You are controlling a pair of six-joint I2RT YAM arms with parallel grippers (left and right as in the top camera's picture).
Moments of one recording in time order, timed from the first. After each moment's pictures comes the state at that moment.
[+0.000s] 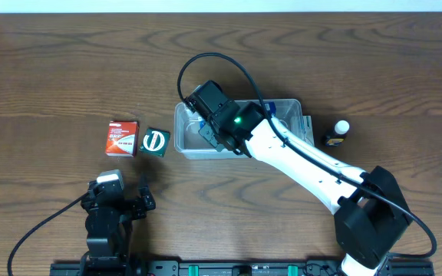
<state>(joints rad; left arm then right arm) -0.03 0.01 0.16 -0.60 -0.14 -0.14 0.81 1.88 1.51 -0.72 0.24 -0.02</state>
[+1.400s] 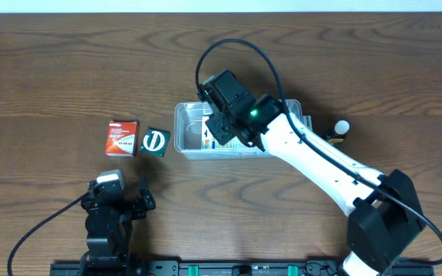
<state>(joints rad) -0.03 0.01 0.16 -0.60 -0.14 -0.14 0.74 1.83 1.49 -0.69 0.02 0.08</state>
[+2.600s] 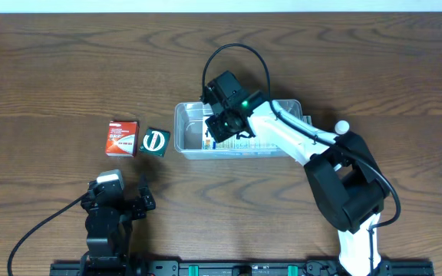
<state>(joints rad) -0.03 0.01 0.16 -0.60 -0.14 -0.14 0.65 2.09 1.49 -0.58 -0.18 0.15</state>
